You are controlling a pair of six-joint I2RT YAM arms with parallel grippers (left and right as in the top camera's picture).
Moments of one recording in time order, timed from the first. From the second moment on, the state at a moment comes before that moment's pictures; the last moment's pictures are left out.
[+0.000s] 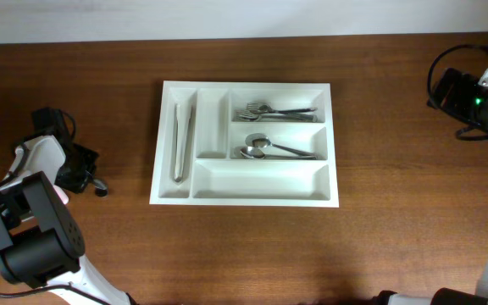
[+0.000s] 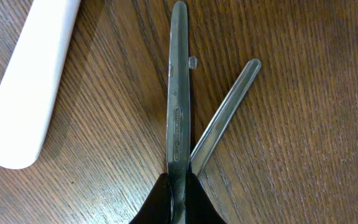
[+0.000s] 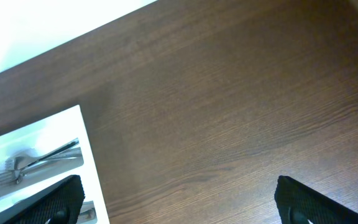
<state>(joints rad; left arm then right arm) 0.38 1.98 1.27 -0.72 -0.07 -0.77 -0.33 1.50 1.70 -1.06 -0.05 0.13</state>
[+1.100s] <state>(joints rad) 0.38 1.84 1.25 -0.67 -0.01 -0.28 -0.33 1.50 1.70 -1.06 -0.05 0.13</state>
